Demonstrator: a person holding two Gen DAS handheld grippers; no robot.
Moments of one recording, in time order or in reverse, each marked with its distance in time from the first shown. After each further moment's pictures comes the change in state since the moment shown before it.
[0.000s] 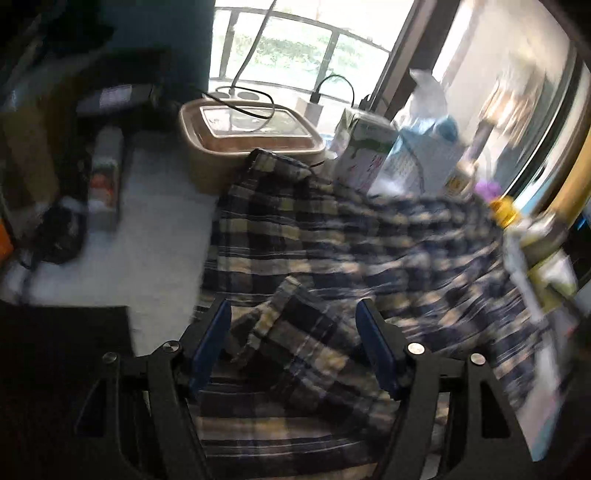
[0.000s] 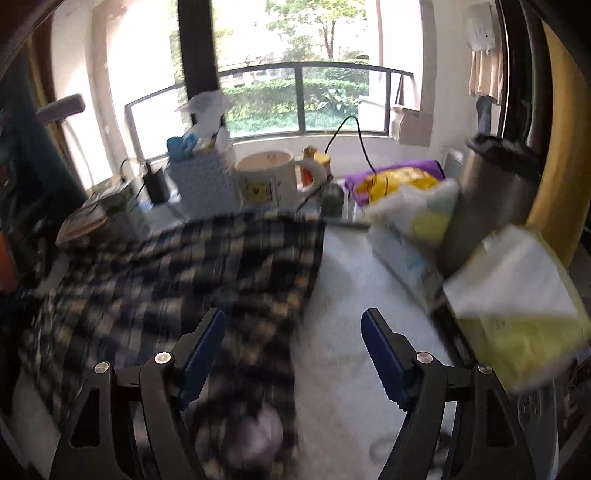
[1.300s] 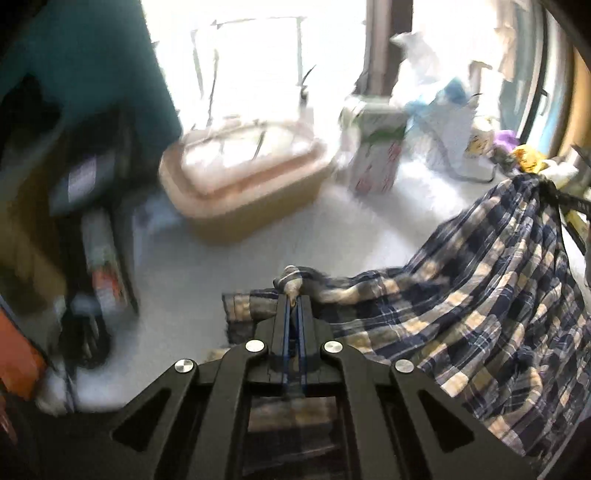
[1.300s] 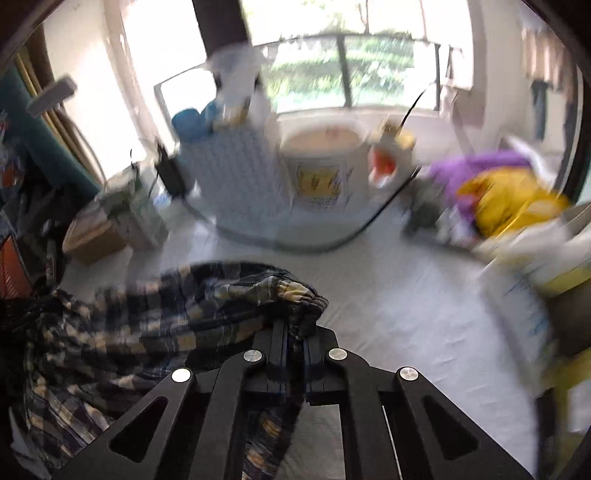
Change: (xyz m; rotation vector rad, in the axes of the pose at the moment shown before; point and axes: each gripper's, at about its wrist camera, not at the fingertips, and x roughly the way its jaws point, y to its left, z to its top) left arm 0.023 -0.026 0.043 0.325 -0.004 0.170; right arm 0.107 0.033 0.071 -0.022 0.069 0.152
